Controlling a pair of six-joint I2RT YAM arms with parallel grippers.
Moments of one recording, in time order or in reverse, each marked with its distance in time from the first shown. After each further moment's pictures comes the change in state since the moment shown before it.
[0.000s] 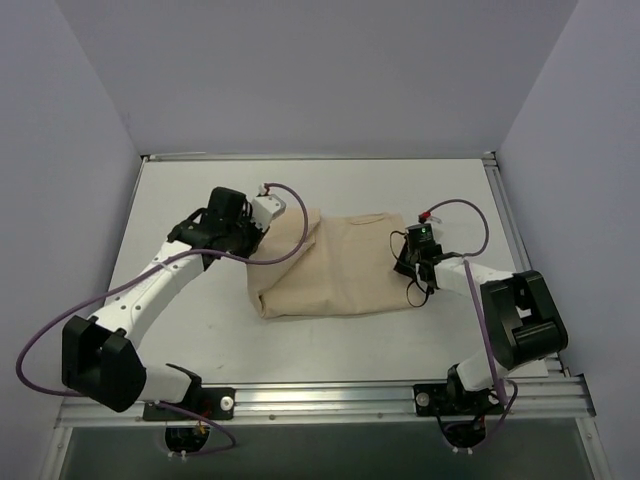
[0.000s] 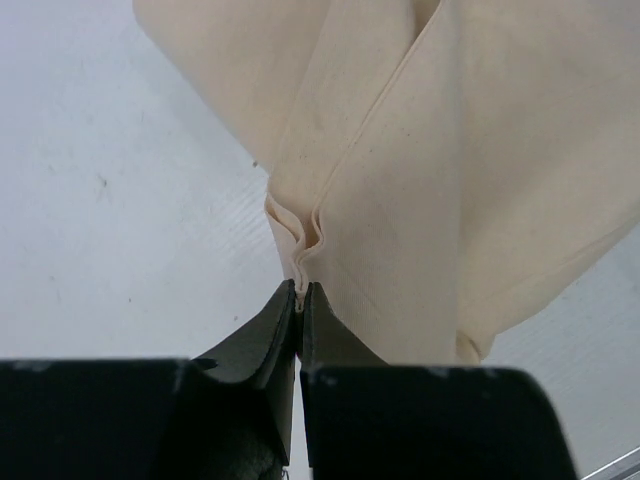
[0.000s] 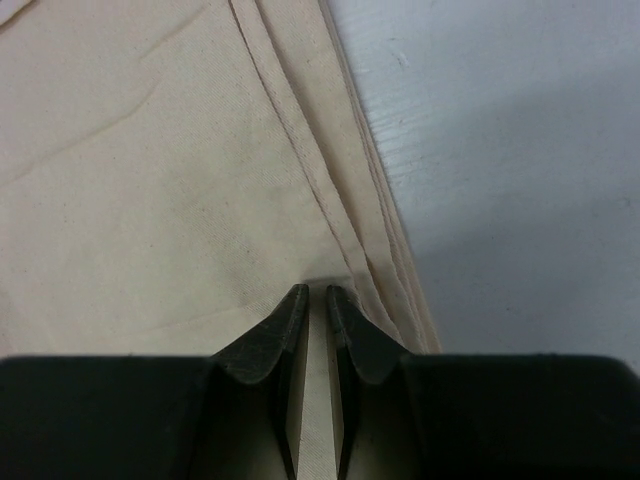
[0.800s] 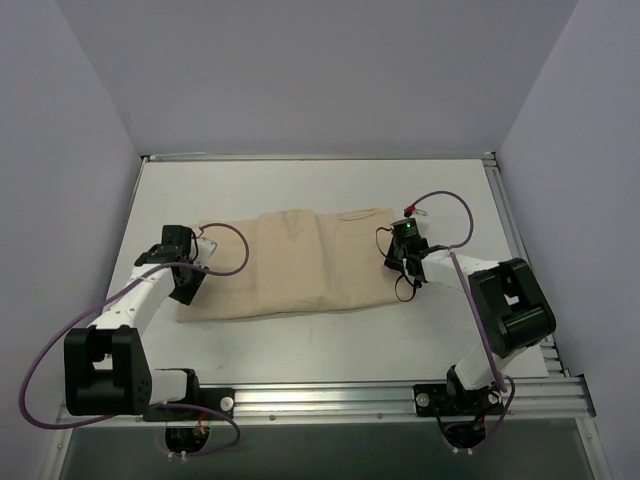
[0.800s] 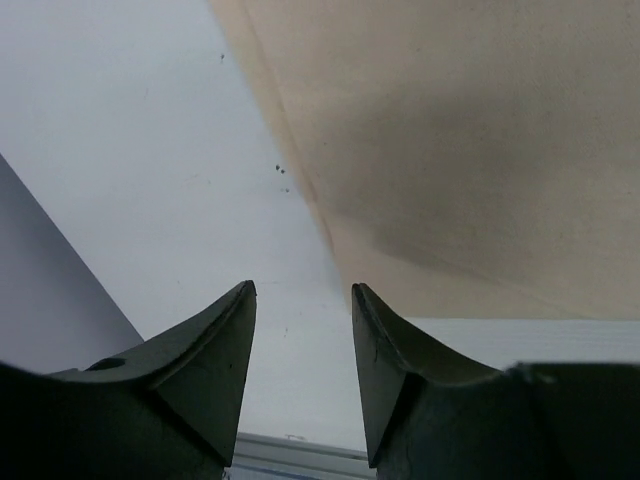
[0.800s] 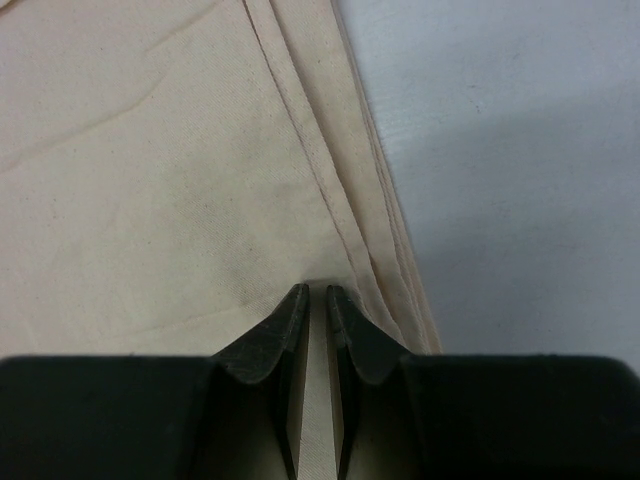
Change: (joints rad) left arm 0.417 -0.071 -0.360 -0.045 -0.298 0.113; right arm 0.080 0.093 0.093 0.005 0.073 -0.029
